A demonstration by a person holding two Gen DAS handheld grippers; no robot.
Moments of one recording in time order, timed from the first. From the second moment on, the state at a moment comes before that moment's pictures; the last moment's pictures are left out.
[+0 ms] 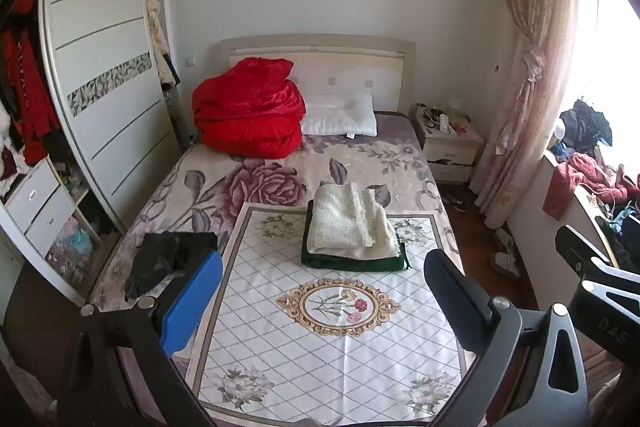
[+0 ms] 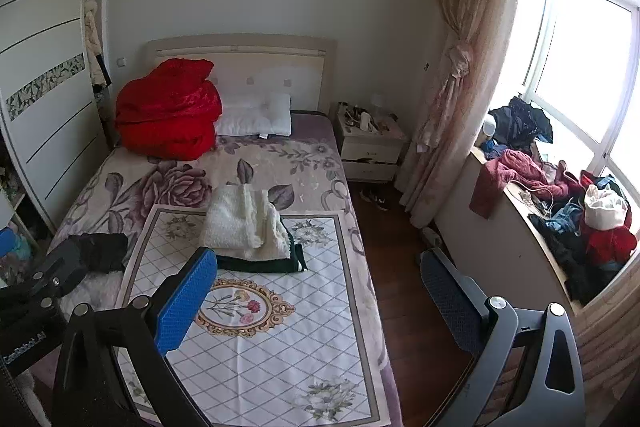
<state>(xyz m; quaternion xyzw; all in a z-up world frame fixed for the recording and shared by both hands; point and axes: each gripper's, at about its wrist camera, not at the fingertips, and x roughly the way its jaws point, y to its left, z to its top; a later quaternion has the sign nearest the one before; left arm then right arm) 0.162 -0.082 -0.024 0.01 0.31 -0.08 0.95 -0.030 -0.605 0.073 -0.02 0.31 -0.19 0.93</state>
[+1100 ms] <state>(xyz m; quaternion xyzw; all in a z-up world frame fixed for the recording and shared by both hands) 0.162 -0.077 -0.025 0.00 0.31 -0.07 0.95 -0.030 -0.606 0.070 -0.01 0.31 -0.17 0.93</state>
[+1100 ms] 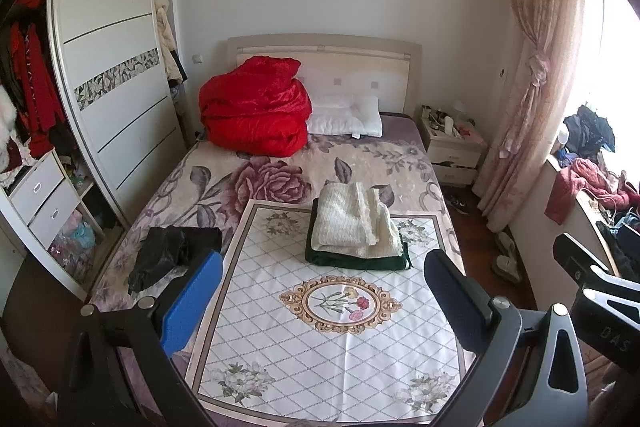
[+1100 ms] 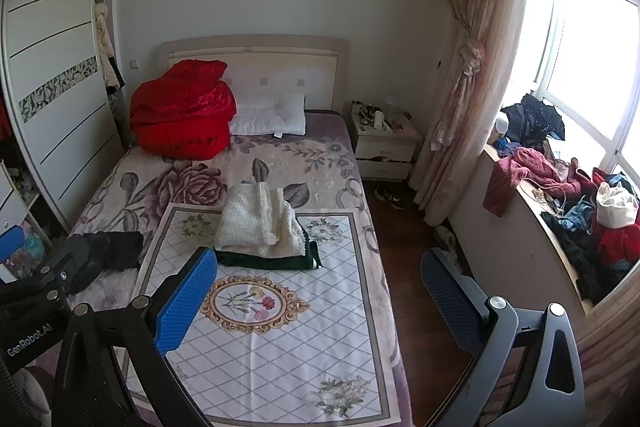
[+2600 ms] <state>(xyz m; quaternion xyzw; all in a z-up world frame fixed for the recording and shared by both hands) 0.143 -0.063 -0.032 -0.01 0.32 -0.06 0.95 -0.034 -0.590 0.063 -0.01 0.32 -0.15 0.93</state>
